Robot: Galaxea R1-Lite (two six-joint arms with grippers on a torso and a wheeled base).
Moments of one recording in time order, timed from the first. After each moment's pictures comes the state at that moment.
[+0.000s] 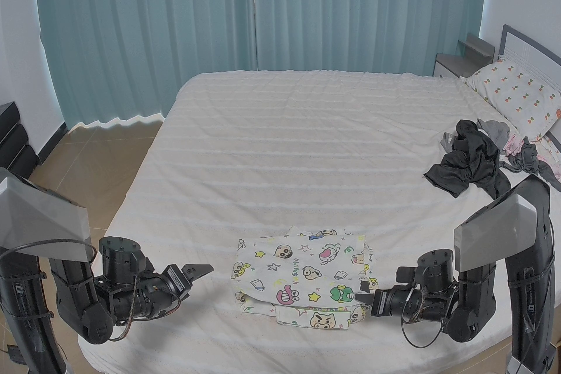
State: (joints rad) left arm -0.29 2.17 -0.18 -1.37 -0.23 -0.98; right arm 0.46 2.45 -0.28 -1.55 0.24 0.54
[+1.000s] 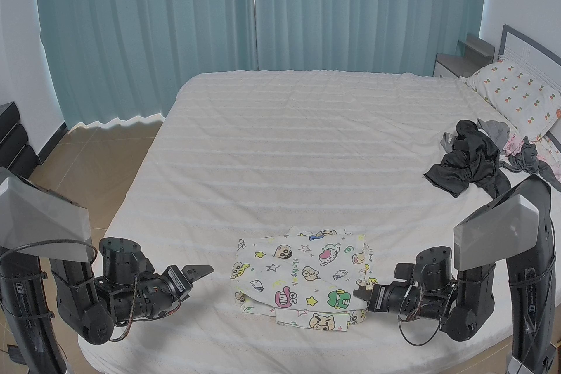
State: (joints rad) left arm -0.29 2.17 -0.17 -1.37 -0.23 -0.98; right arm 0.47 2.42 -0.28 -1.55 0.25 0.61
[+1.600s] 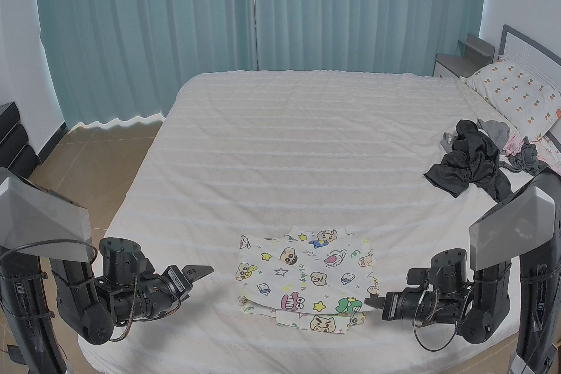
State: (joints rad) left arm -0.29 2.17 -0.17 -1.37 -0.23 -0.97; right arm 0.44 2.36 -0.17 -1.55 0.28 0.54
